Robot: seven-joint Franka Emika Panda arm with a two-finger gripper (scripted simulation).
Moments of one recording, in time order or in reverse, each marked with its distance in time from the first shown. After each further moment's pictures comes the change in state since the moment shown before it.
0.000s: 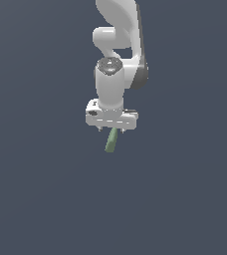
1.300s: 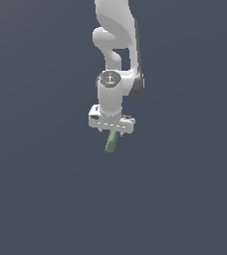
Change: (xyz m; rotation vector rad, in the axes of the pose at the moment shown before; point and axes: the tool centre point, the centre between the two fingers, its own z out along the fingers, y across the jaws) arm -0.027 0.006 0.054 -0.005 -0.010 0.070
